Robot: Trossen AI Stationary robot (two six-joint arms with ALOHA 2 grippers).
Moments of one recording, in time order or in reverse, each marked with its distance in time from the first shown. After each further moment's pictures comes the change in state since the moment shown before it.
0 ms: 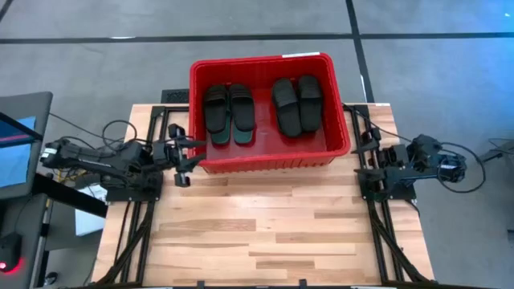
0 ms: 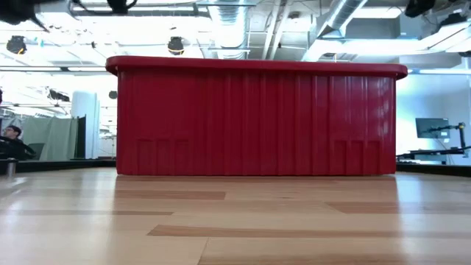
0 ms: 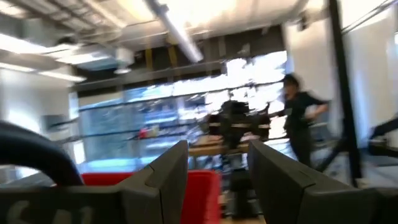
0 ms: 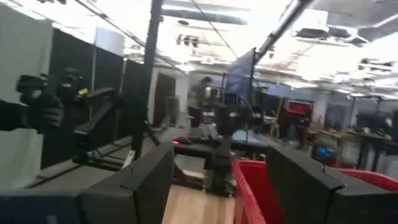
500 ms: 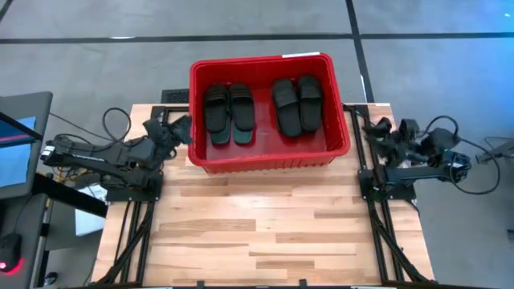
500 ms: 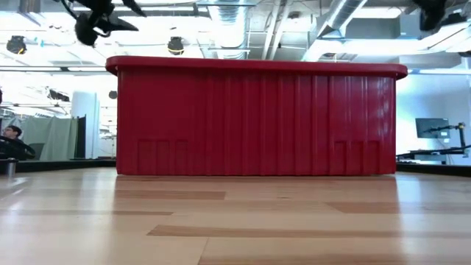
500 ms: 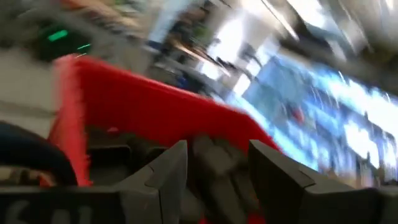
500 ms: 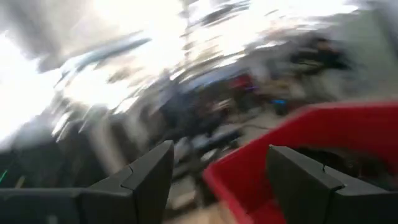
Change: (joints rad) left arm -0.031 0.059 0.254 -0.605 -0.930 -0.865; right arm -0.002 0.000 0.161 -0.159 0.372 0.490
